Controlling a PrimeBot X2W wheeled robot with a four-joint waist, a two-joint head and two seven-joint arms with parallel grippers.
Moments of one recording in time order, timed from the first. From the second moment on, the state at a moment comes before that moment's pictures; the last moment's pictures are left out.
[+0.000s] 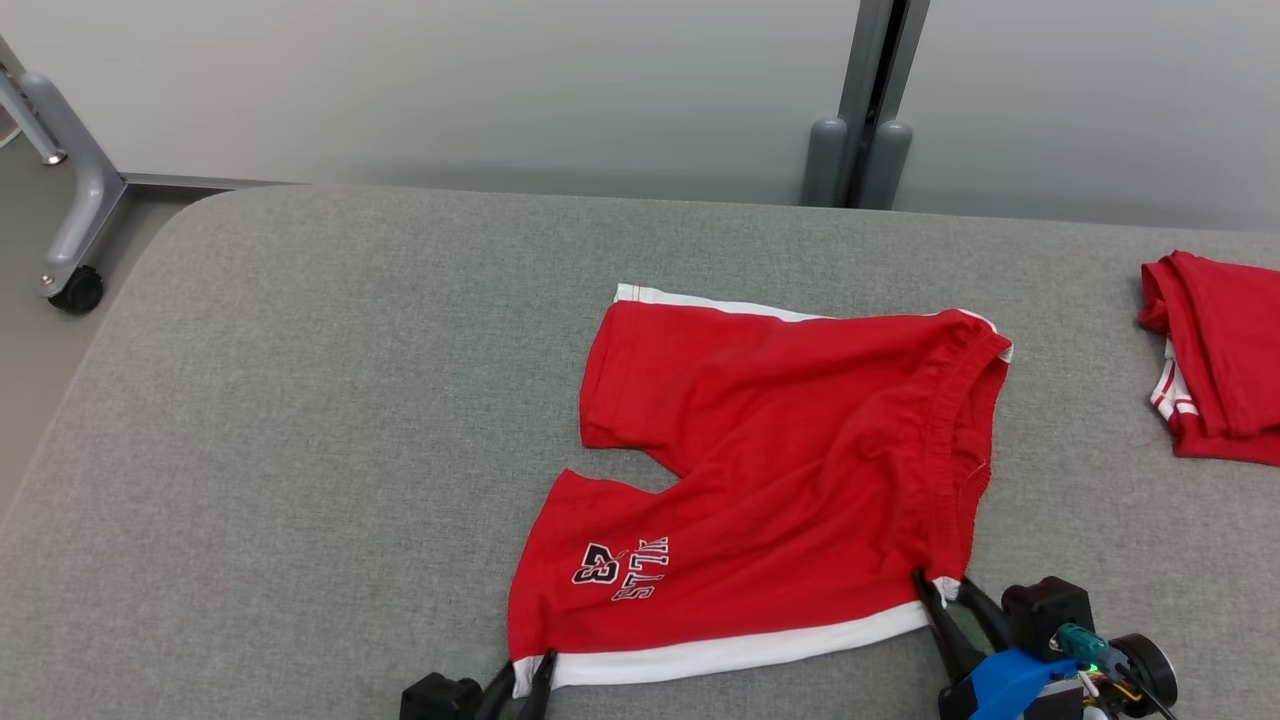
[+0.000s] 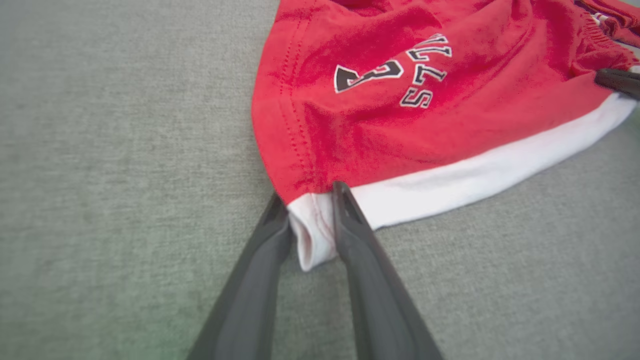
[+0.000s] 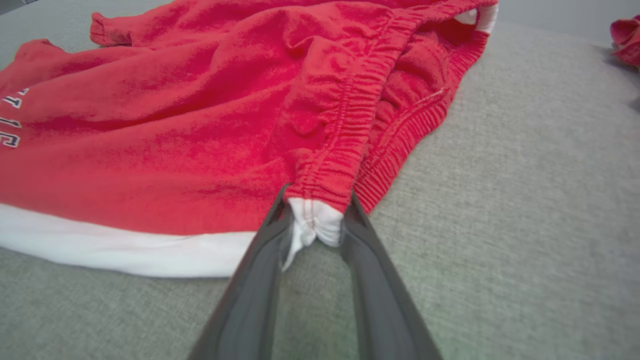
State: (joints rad) left arm -0.09 0.12 -0.51 0.67 -0.35 -0.13 -0.27; right arm -0.16 -0.14 0.16 0.60 0.10 0.13 -0.19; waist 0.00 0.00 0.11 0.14
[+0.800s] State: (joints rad) left arm -0.54 0.24 -0.41 0.44 -0.45 -0.13 -0.25; right arm -0.54 -0.14 0.23 0.36 0.18 0.13 -0.15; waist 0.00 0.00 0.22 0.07
